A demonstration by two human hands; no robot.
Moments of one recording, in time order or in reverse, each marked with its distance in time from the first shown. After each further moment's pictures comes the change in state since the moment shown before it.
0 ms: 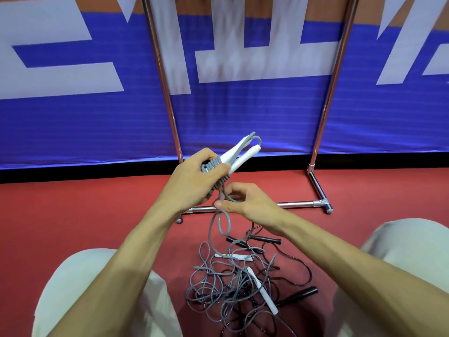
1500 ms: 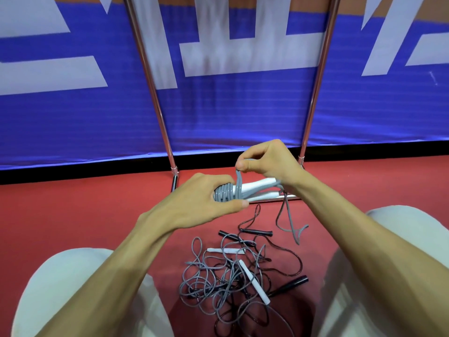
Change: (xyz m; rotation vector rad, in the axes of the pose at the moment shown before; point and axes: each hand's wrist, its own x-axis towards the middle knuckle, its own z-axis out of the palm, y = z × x) left_hand -0.011 -0.010 0.018 0.412 -0.387 0.284; right_hand 0.001 -0.030 -0.070 -0.225 0.217 -0.177
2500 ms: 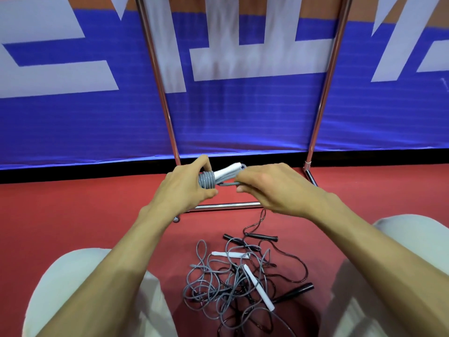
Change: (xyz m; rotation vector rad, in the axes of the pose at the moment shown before) left_hand 0.010 -0.034 -0.014 0.232 0.275 -0.309; right_hand -0.024 -0.013 0.008 -0.953 -0.192 -0.545
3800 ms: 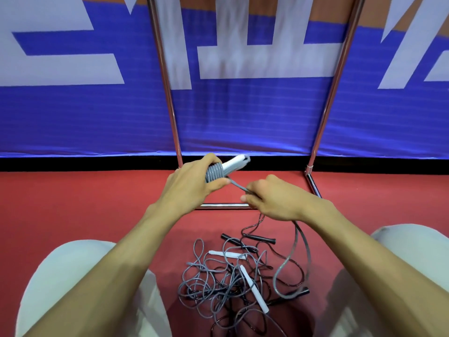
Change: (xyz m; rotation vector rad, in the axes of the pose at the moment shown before) left_hand 0.000 0.003 0.010 -0.038 0.090 0.091; right_hand 0.001 0.003 0.016 0.239 -0.400 0.342
